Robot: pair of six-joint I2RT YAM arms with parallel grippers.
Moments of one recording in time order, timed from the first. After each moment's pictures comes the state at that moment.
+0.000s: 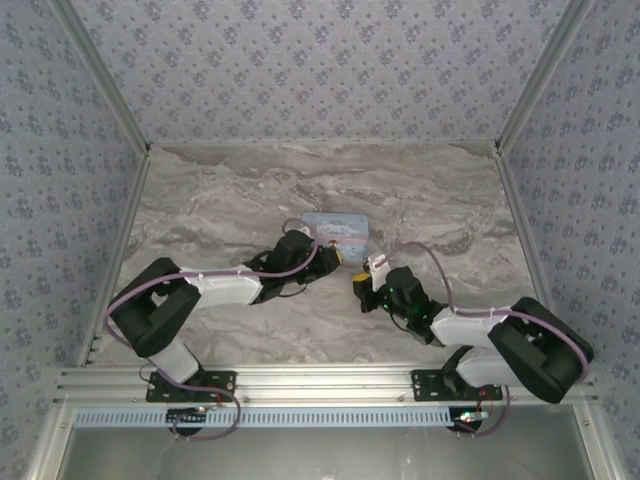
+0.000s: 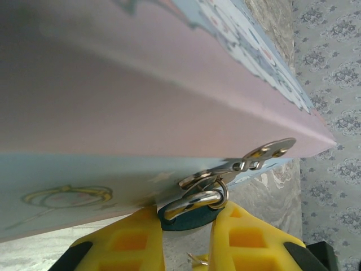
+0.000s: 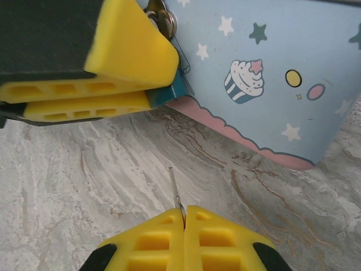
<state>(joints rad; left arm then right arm) -0.85 1.62 0.74 0.33 0.12 -1.11 0.73 1.29 0.21 0.61 -0.05 0.23</state>
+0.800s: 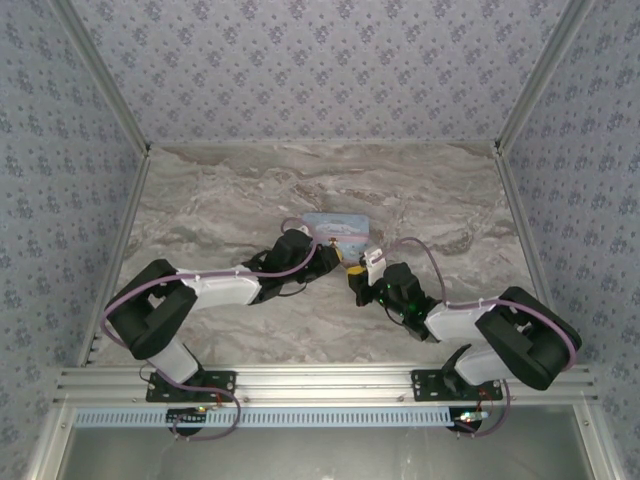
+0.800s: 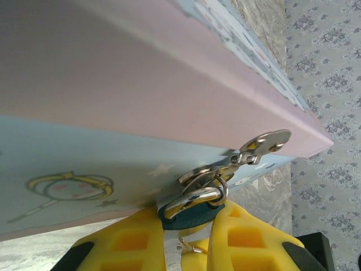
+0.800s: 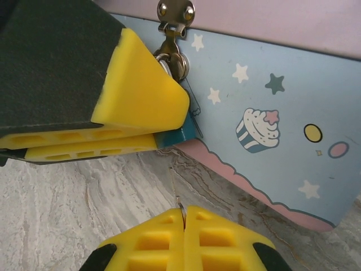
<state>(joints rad) -0.85 1.60 0.74 0.33 0.12 -1.14 0.72 1.37 0.24 0.74 -0.05 0.21</state>
